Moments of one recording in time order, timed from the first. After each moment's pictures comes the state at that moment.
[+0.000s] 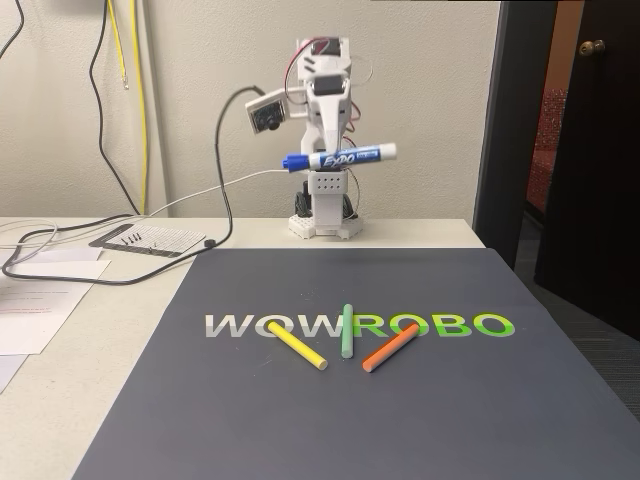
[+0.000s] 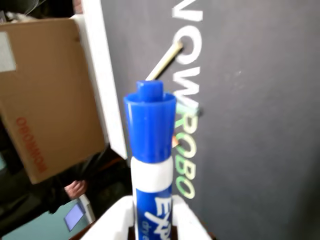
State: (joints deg) arm -13.2 166.8 132.5 74.0 5.3
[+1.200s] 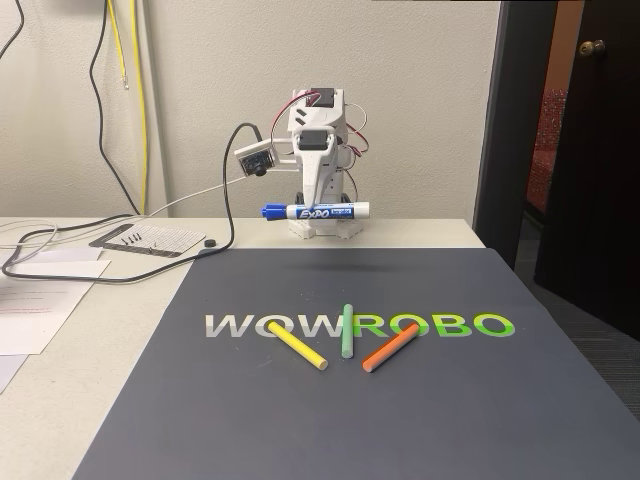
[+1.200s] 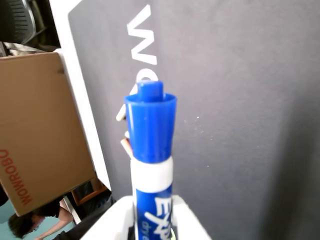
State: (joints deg) arm -4.6 188.6 157.1 69.7 1.5
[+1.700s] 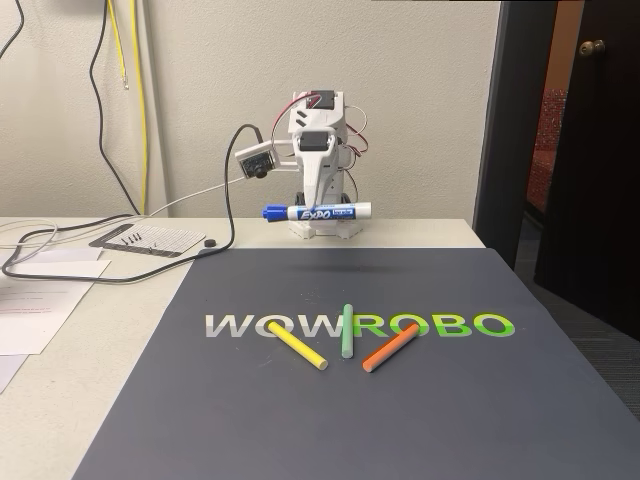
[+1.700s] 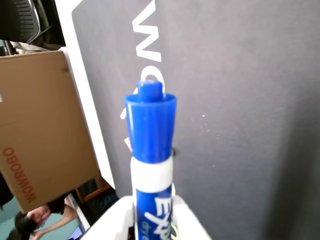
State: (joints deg) arm -5.8 188.6 158.1 67.4 2.5
